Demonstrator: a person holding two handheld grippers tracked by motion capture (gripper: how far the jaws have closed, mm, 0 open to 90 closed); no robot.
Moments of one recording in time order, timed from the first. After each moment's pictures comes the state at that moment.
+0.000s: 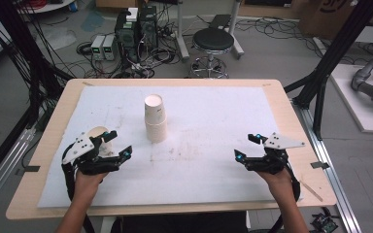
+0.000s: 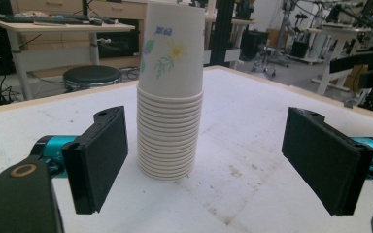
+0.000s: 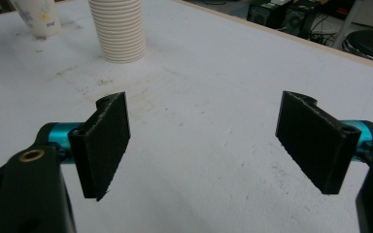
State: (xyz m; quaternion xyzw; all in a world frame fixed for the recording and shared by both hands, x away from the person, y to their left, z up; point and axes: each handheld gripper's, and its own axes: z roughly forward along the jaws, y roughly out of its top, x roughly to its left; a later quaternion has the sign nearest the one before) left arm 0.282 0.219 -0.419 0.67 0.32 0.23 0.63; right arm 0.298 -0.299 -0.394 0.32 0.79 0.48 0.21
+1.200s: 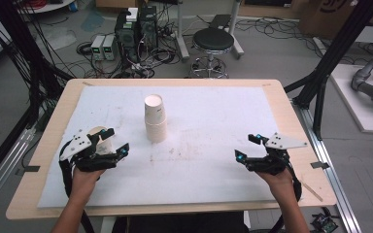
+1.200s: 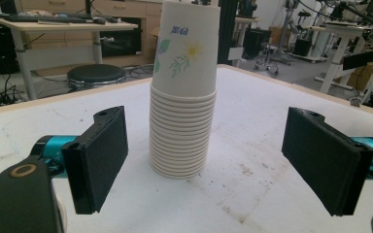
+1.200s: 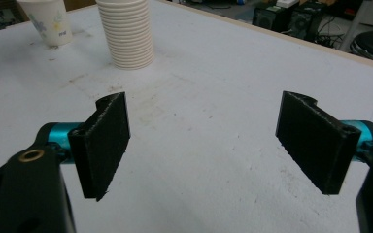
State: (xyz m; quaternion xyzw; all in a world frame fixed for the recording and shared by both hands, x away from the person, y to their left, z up) left arm 0.289 0.230 -0.419 0.67 0.32 0.23 0.63; right arm 0.295 -0.300 -0.390 0.32 0.78 0.50 0.20
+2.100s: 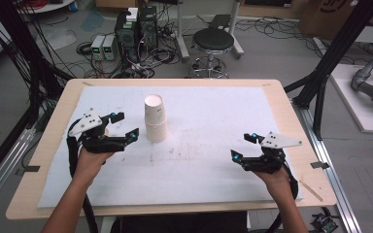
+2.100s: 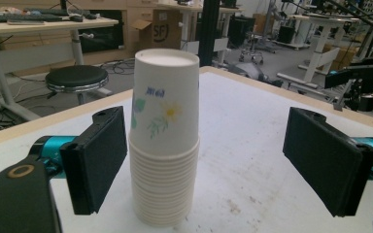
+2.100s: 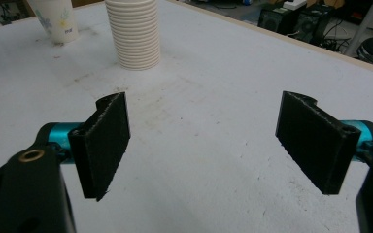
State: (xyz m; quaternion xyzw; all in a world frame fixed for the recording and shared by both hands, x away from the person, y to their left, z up) left arm 0.322 0.203 -0.365 0.70 0.30 0.20 0.62; right arm 0.298 -0.289 -0.389 0.31 0.79 0.49 0.20
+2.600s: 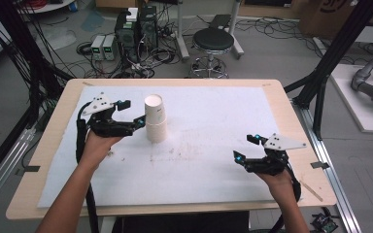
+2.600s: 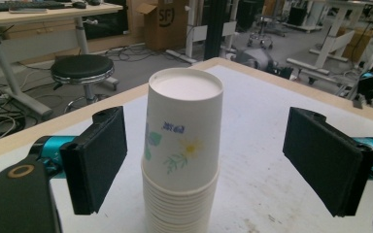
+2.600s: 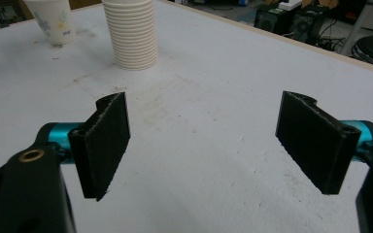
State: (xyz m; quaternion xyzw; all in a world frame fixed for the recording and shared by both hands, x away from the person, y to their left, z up) left arm 0.356 0.185 -0.344 0.72 0.31 0.21 0.59; right arm 0.292 -0.295 -0.388 0.31 0.78 0.49 0.20
